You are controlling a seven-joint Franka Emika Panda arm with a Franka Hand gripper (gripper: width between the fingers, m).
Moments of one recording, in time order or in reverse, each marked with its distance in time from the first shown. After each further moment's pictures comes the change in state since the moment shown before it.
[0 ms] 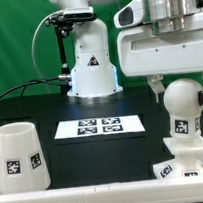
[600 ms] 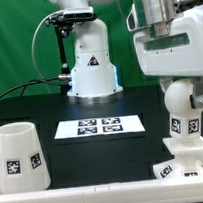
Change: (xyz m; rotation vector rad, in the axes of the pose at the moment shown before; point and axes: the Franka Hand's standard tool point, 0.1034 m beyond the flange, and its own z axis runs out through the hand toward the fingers) arm -0.003 0.003 0.001 0.009 -0.045 0.069
